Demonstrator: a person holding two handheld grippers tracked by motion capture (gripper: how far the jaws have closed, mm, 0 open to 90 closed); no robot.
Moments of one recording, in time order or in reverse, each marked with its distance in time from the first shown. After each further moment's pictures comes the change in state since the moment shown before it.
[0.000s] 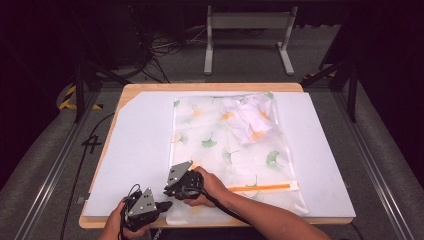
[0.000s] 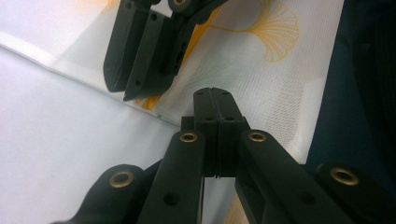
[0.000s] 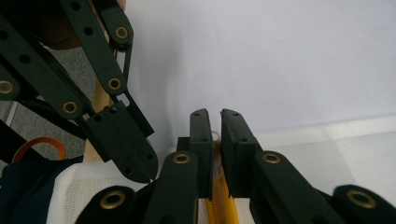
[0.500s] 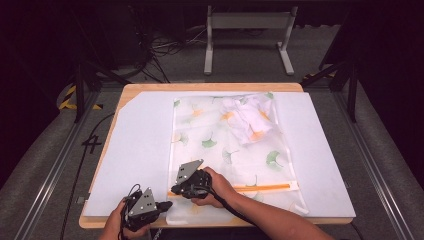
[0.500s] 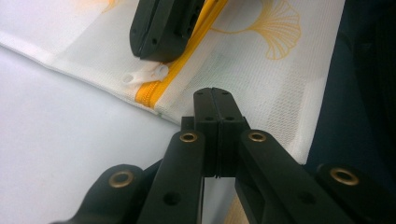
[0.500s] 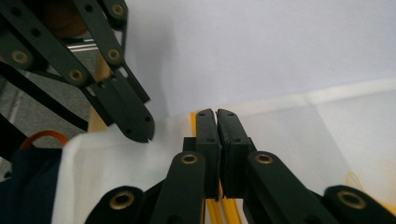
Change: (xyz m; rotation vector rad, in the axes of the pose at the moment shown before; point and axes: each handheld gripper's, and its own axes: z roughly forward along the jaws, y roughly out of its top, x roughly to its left) left arm 0.000 0.000 0.000 0.003 -0.002 -0.001; right arm -0.003 -0.015 -0.016 -0.010 -0.015 0.049
